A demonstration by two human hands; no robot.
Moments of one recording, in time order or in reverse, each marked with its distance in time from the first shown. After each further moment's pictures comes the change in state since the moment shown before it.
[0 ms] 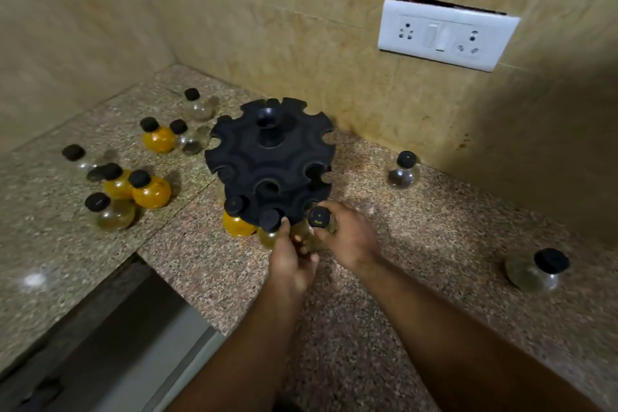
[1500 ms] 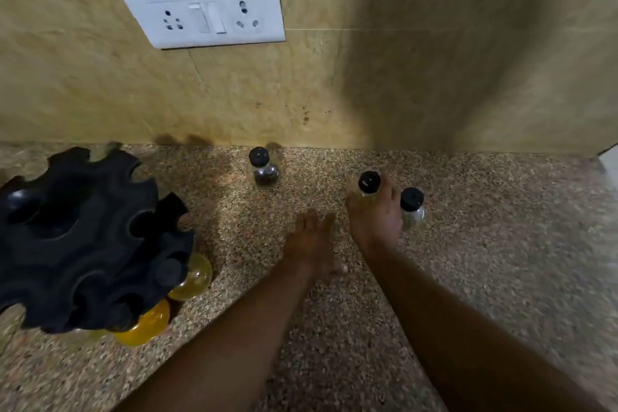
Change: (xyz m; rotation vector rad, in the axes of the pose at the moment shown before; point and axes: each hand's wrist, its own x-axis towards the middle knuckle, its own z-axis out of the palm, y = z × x) left_hand 0.037 -0.149 0.150 2.407 -0.788 0.550; right_hand -0.039 0.173 -0.110 0.225 0.743 0.772
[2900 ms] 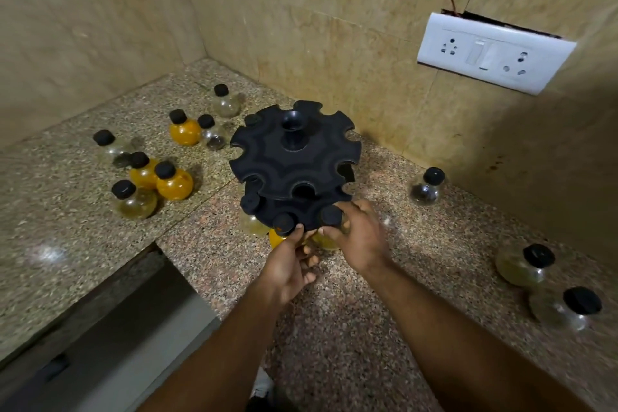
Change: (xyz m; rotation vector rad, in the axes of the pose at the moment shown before) left_hand -0.206 -0.171 0.020 -2.105 0.561 -0.490; right_hand -0.169 -0.114 0.114 -0.178 -0.753 -0.796
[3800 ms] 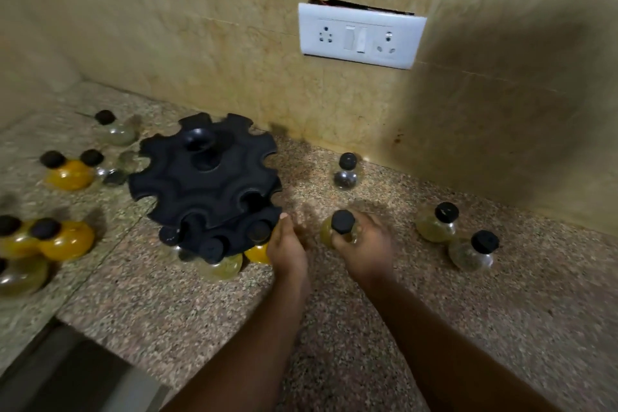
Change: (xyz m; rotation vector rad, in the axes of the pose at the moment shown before) left_hand 0.048 -0.047 0.135 0.020 0.339 0.281; right_hand -0.050 0.093 -0.060 0.131 0.357 0.334
